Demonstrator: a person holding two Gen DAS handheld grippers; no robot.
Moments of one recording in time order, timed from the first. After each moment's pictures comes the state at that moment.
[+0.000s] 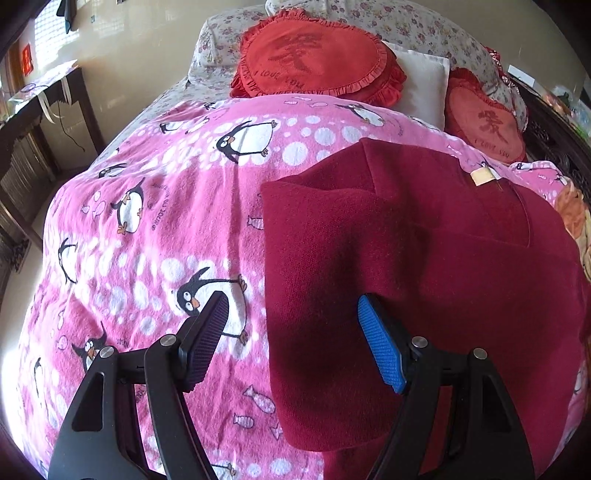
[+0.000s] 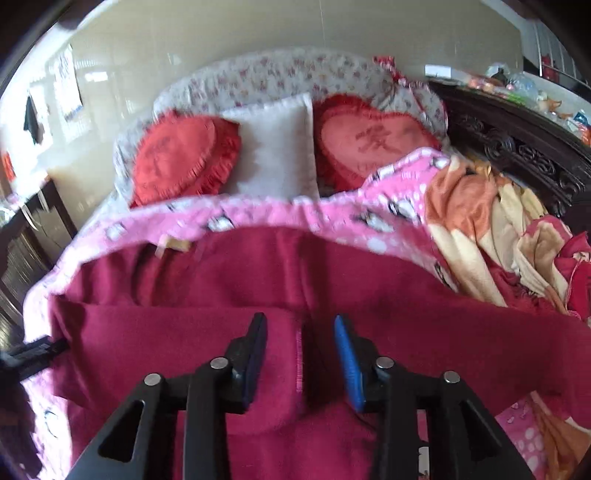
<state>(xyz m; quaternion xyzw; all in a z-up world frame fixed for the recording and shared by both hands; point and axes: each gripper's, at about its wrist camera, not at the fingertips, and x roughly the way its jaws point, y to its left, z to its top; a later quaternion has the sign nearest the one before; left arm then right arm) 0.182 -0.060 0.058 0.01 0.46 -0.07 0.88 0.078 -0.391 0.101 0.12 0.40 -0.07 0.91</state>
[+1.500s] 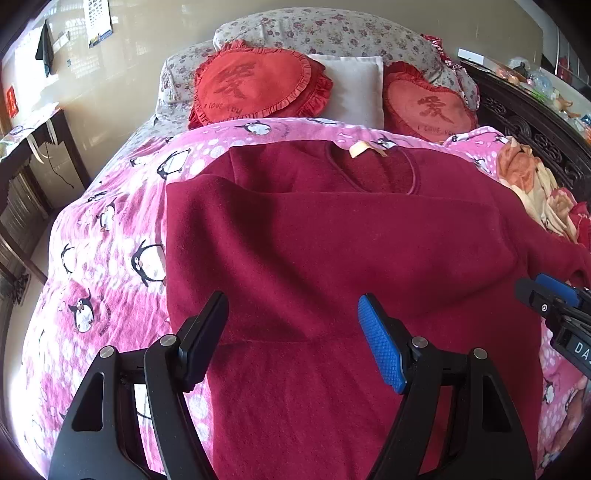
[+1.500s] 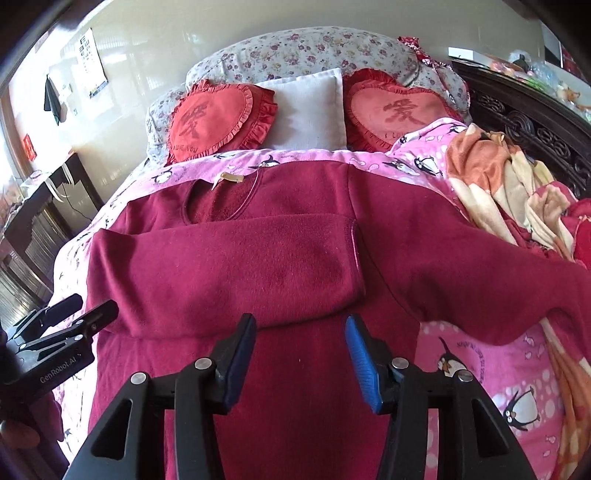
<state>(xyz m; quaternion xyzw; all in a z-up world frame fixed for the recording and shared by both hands) 0.082 -0.141 0.094 0.06 0.42 -0.11 0.90 0.023 -0.349 0.093 0.12 0.46 -0.02 0.88</state>
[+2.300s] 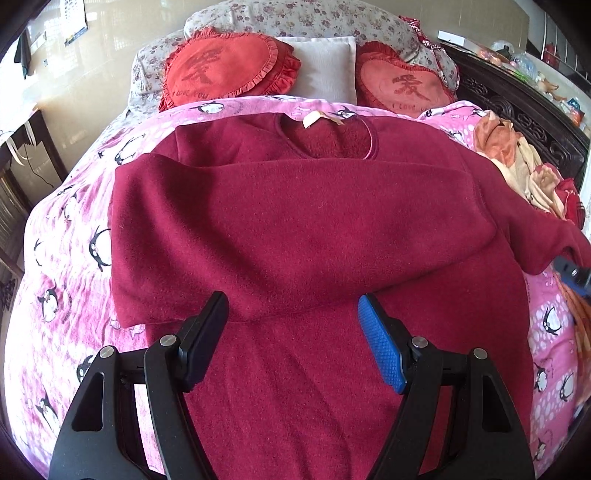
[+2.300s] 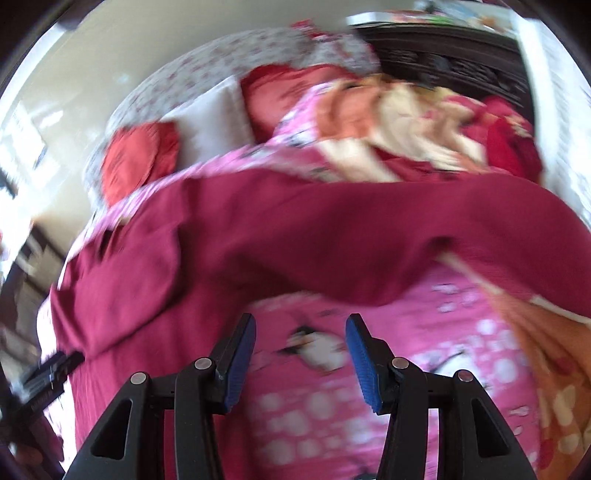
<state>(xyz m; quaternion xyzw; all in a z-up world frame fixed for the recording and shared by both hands) 0.074 -0.176 0.073 0.07 0.44 -0.15 0.88 -0.041 -0.490 0.065 0.24 0.44 -0.13 0.85</state>
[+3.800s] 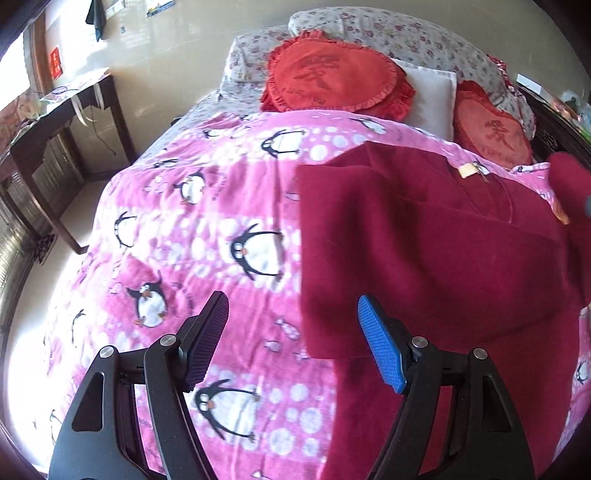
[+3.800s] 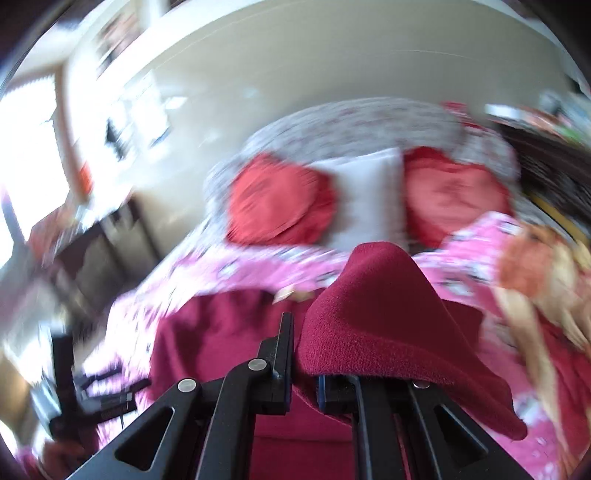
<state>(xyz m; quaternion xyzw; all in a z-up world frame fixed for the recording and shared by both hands) 0.112 -0.045 0.083 0.02 0.43 -0.02 0.90 0.070 -0.327 0.162 0.11 0.33 0.09 0.93</state>
